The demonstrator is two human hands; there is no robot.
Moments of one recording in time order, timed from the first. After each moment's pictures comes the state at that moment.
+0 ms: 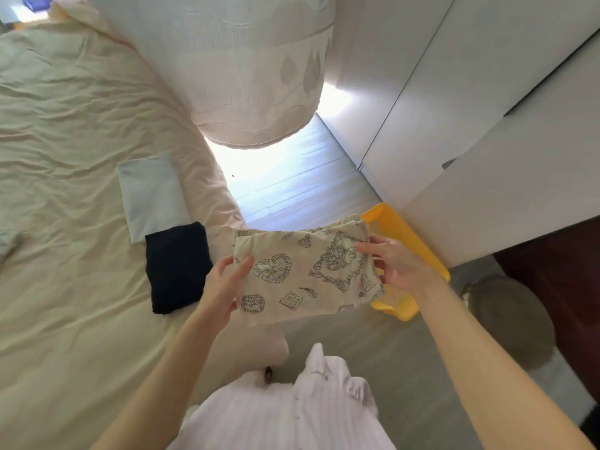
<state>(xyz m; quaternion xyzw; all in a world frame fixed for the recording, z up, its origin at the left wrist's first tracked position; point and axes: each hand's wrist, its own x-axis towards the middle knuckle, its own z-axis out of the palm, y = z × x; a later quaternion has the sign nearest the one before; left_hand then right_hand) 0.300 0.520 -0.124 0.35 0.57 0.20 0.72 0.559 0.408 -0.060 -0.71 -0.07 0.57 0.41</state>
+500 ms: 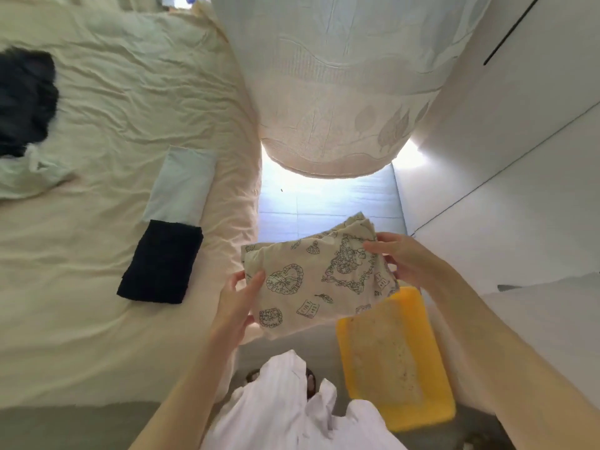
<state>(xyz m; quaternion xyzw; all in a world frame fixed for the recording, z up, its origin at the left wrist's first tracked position) 0.458 0.529 -0.130 0.17 0.62 0.36 0.68 0.742 0.583 -0.061 -0.69 -0.30 0.62 0.22</state>
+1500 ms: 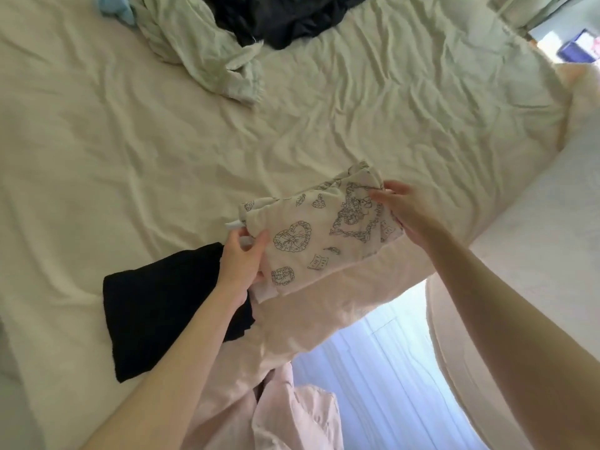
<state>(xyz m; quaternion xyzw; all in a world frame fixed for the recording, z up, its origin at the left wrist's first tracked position) 0.291 0.811 -0.308 -0.13 0.72 0.58 0.36 0.356 1.070 -0.261 -0.47 -0.68 0.56 -0.03</state>
